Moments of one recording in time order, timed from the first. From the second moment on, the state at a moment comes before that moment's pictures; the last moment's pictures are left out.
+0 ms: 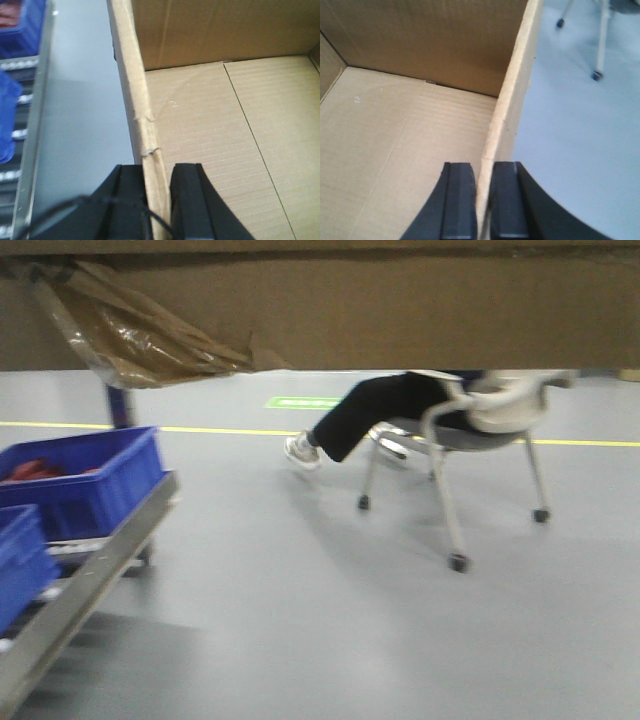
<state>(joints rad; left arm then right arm) -0.45 1.24 -1.67 0.24 1.25 -0.35 0.57 1.24 -1.63 -0.07 1.11 0.24</state>
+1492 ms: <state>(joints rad) -0.45 1.24 -1.67 0.24 1.25 -0.35 0.57 1.24 -1.63 -0.07 1.11 0.24</state>
